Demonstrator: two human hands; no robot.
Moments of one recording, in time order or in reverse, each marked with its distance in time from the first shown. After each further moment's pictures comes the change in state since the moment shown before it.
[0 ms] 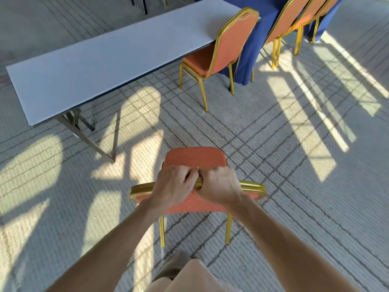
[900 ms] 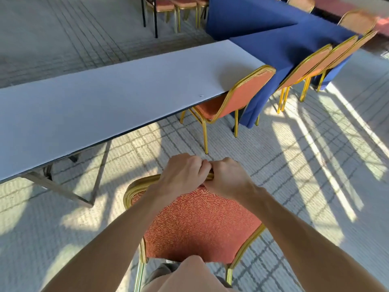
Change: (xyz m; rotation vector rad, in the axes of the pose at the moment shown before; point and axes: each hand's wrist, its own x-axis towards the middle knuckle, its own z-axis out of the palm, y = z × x) left_hand 0.376 -0.058 -0.069 0.287 0.101 0.212; right_hand 0.350 0.117 -0.141 -0.051 -0.040 -0.030
